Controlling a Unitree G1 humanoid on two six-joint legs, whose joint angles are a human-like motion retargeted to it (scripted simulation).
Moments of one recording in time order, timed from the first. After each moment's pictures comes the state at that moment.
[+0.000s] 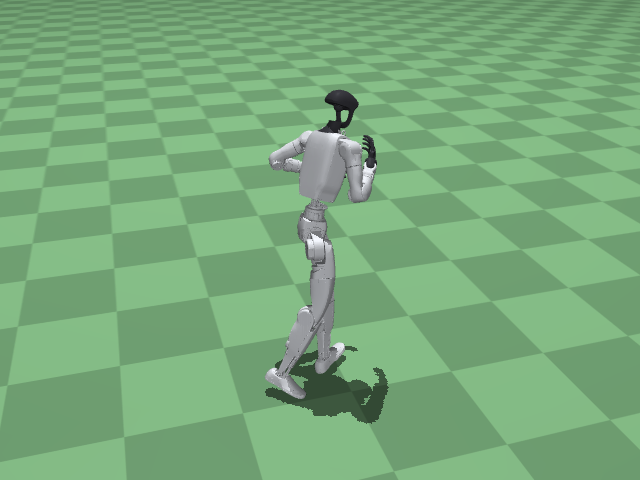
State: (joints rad) left arm 0.51 0.73 0.10 -0.60 -0.88 -0.16 -0.08; right arm -0.25 -0.34 0.45 -0.67 0.53 -0.14 0.15; waist 0.40 -0.11 0.19; left_leg -0.29 0.02 0.68 0.26 -0.51 0.11; right_leg 0.00 -0.24 -0.58 0.35 -0.08 0.07
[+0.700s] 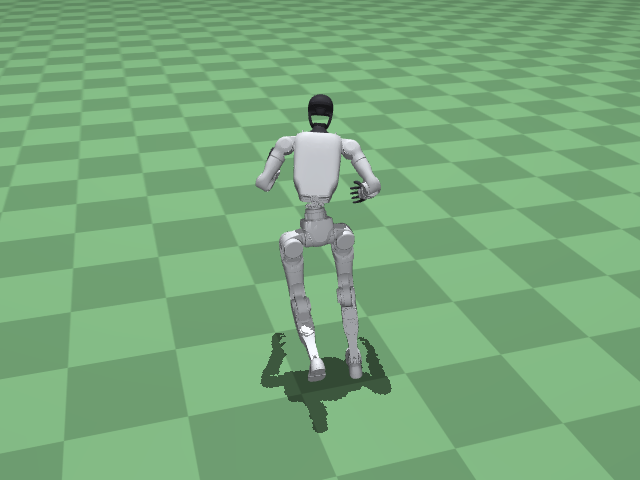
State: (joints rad) left arm -0.13 0.45 0.07 -0.42 -0.06 -0.27 0.47; right arm 0.09 -0.56 0.05 -0.22 0.31 -0.15 -0.10; waist -0.27 0.17 0.40; left_leg -0.21 -0.07 -0.04 1.20 -0.35 0.07; right_leg -0.29 -0.10 -0.20 0.54 -0.59 -0.01
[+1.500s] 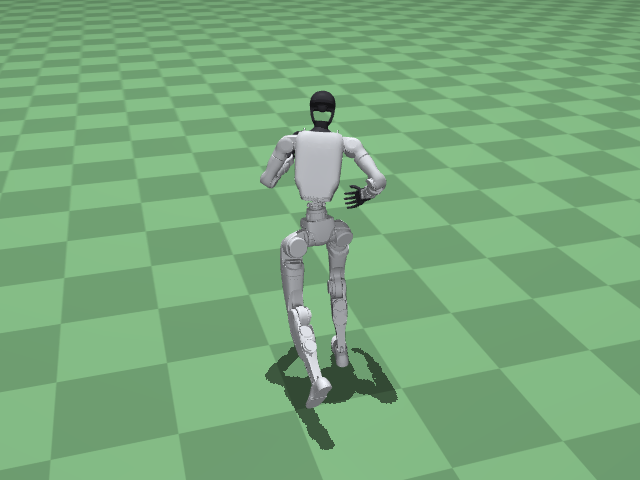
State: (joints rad) left arm -0.41 0.47 -0.15 -0.44 -0.41 -0.23 0.18; right arm 0.22 -0.67 0.19 -0.22 0.42 -0.12 0.11; waist -0.50 0.14 0.39; left_leg 0.23 0.15 0.01 0.60 0.04 -0.05; right_leg -0.34 -0.12 -0.32 0.57 -0.53 -0.02
